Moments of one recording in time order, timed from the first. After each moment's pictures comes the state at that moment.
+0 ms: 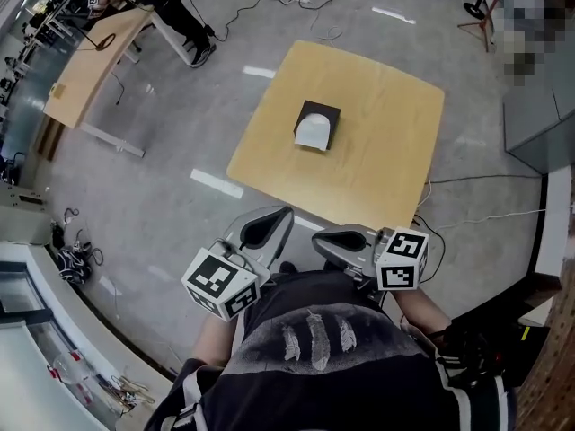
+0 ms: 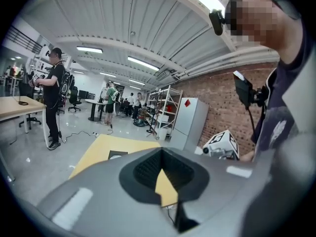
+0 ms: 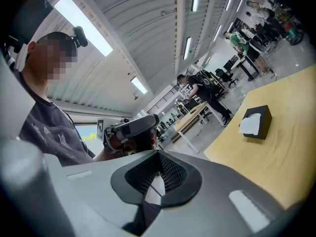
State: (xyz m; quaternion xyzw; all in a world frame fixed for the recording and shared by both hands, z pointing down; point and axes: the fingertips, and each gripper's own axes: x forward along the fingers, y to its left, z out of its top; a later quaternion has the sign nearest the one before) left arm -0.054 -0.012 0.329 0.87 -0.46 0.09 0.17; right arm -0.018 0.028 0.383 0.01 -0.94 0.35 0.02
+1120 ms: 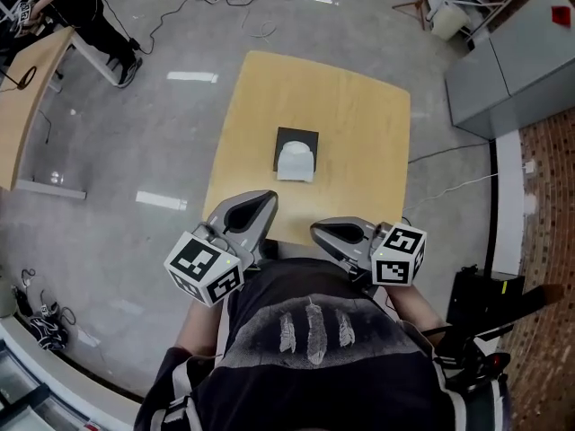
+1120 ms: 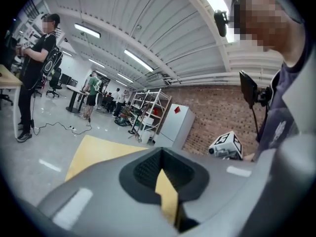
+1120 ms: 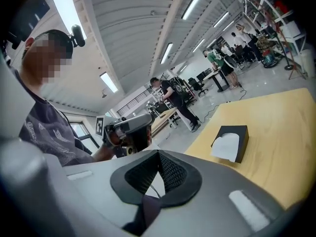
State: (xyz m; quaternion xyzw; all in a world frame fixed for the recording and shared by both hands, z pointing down) left arm -0.137 -0.160 0.350 0.92 -0.34 0.03 0.21; right arm -0.077 -0.102 0.400 0.19 -0.91 0.35 0.08
